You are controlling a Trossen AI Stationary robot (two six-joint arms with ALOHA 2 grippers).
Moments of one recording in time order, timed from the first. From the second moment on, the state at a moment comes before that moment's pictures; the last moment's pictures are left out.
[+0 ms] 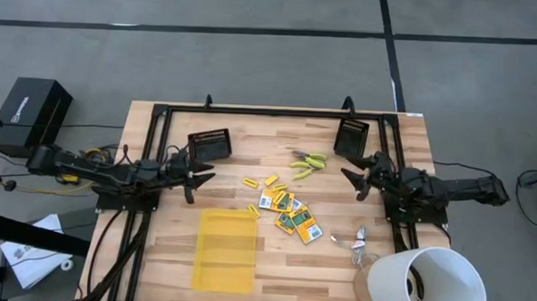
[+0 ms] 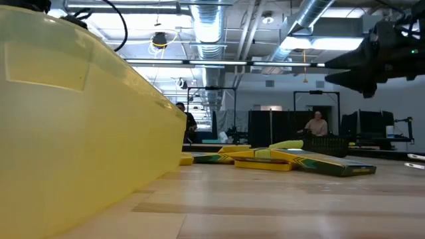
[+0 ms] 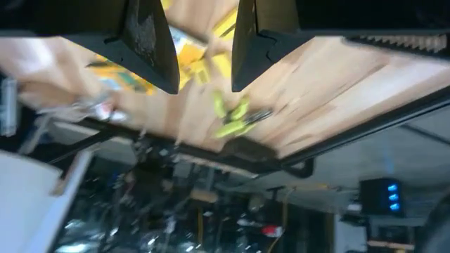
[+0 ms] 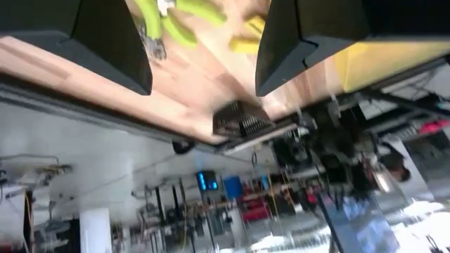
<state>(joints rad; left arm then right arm) -0.08 0.50 0.01 0.44 -0.38 -0.22 0.07 0.10 0.01 0.06 0.52 0.27</state>
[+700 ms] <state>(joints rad) 0.02 1.15 0.44 0.61 -0.21 -0.03 0.09 0.82 0.24 0.51 0.45 0.06</state>
